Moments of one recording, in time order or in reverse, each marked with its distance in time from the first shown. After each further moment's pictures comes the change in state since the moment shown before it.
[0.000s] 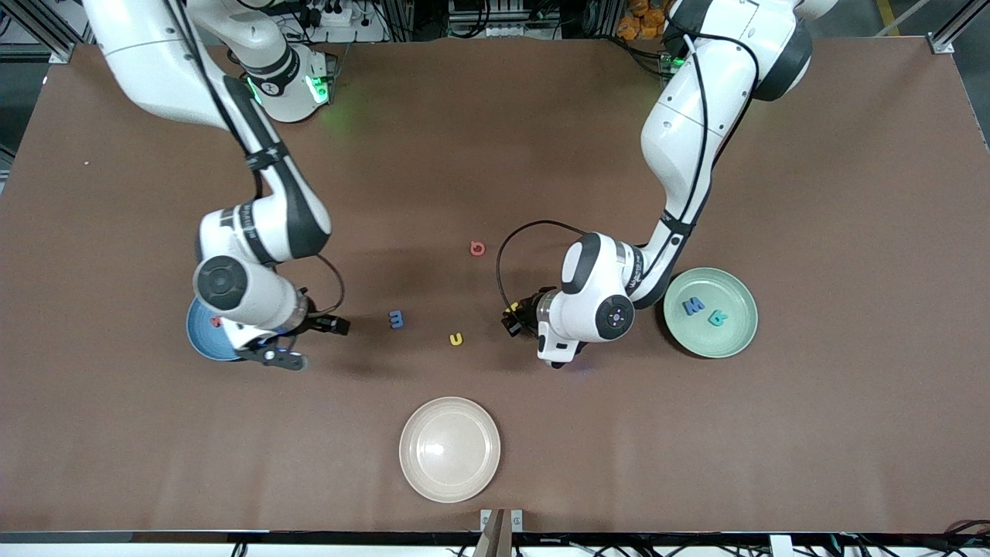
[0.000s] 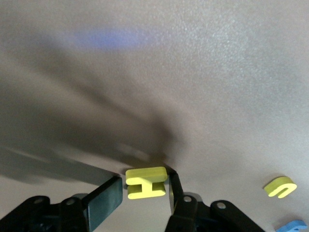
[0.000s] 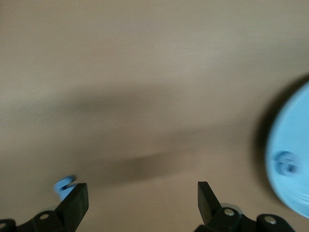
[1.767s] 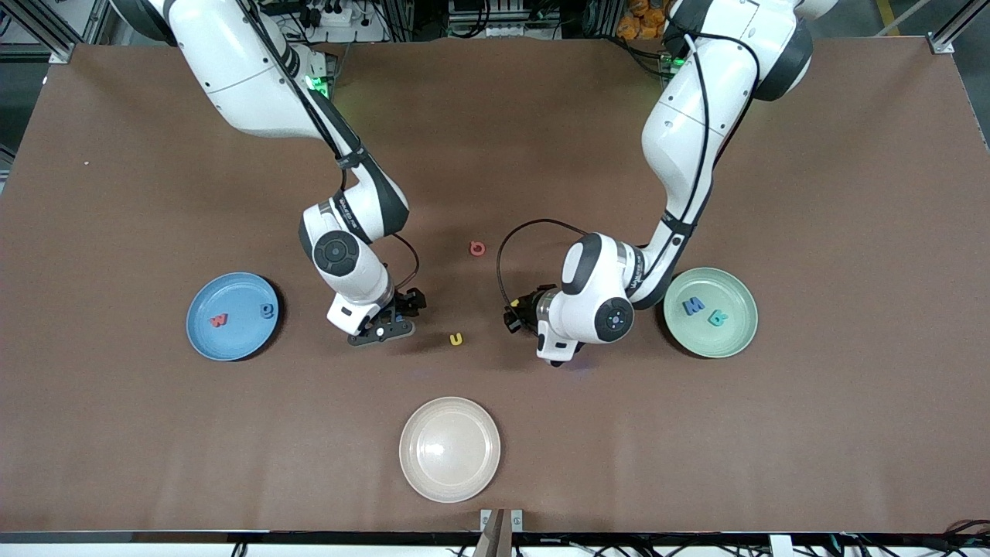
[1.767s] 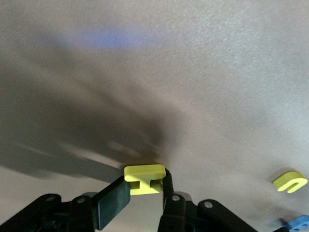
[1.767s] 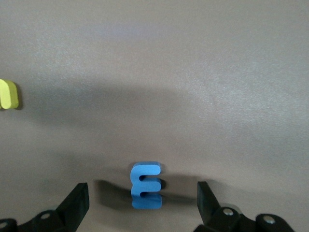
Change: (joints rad) left arm 0.003 -0.002 0.003 0.010 0.000 -0.059 -0.002; right arm 0.158 0.103 0.000 -0.094 0.004 0.289 -0.220
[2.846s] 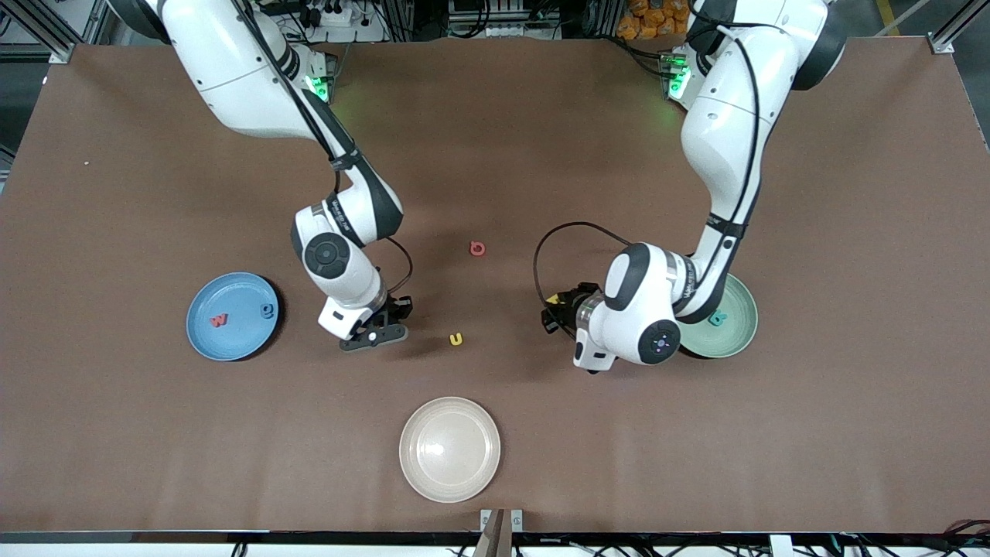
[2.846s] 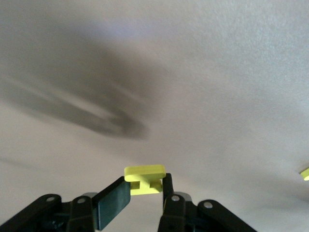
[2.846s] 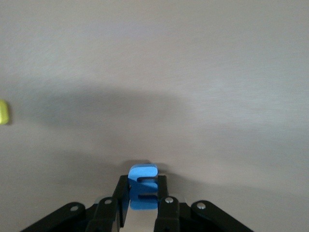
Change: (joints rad) left arm 0.111 -0.085 0.026 0.009 0.083 -0.283 0.065; right arm -0.039 -0.035 -0.021 0.014 -0.001 -0.054 -0.021
